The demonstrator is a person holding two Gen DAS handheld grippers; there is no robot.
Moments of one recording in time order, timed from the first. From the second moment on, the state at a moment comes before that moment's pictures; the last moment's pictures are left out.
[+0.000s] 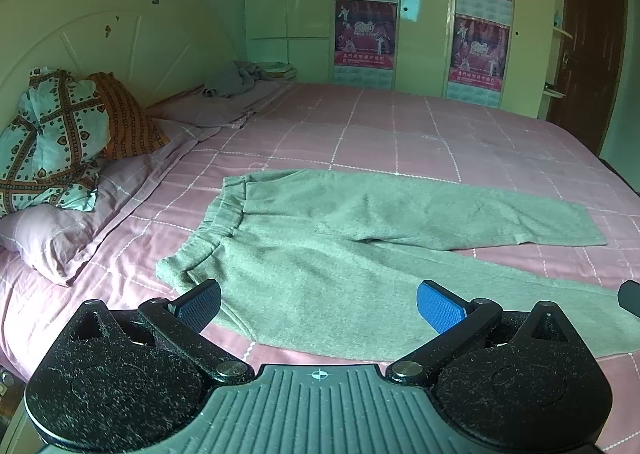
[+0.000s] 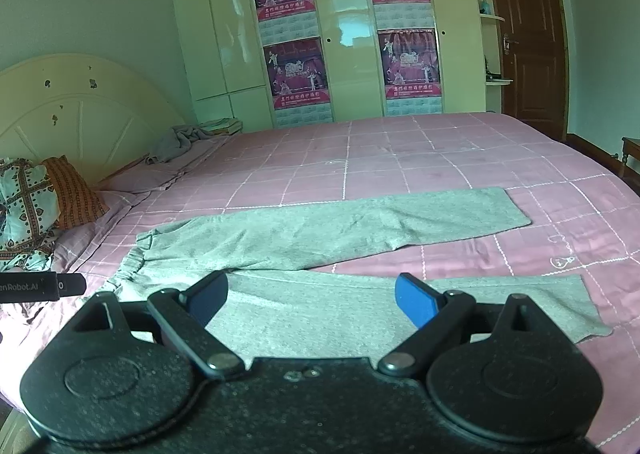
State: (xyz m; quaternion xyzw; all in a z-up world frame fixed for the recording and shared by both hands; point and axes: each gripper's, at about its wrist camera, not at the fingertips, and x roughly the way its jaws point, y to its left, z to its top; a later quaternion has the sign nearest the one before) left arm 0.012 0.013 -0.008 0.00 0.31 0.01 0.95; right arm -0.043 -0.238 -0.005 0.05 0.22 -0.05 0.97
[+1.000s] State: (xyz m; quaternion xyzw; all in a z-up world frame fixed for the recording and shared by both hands) left arm 0.073 0.041 -0.023 0.01 0.33 0.05 0.94; right arm 0.004 -0.219 -0.009 0.04 0.22 -0.01 0.97
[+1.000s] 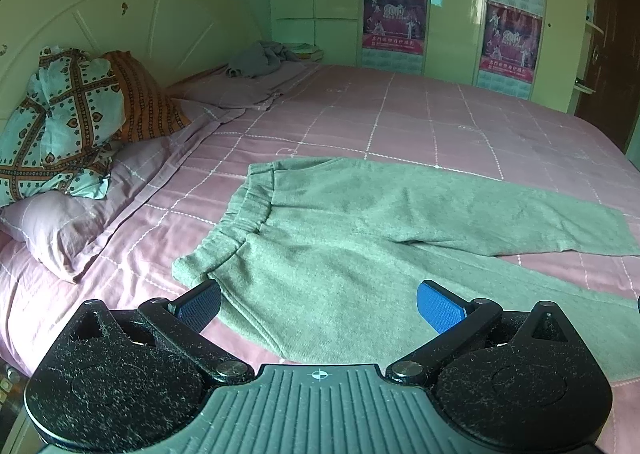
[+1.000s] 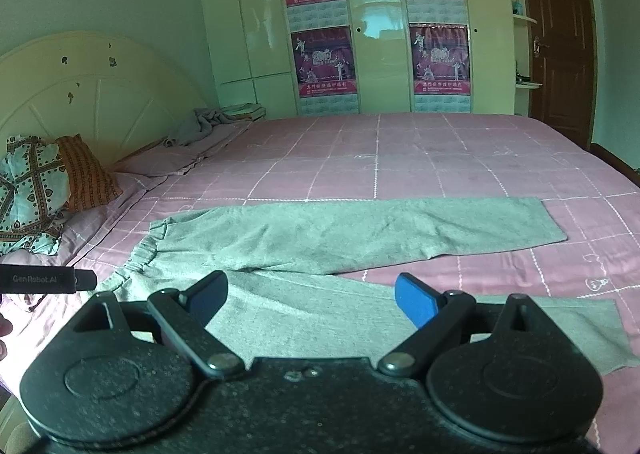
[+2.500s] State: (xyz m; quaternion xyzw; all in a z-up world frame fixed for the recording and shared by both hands) left arm 0.363 0.127 -0.116 0.02 0.40 0.15 0.90; right arm 0.261 -0.209 -0.064 -0.03 0.29 0.11 0.95
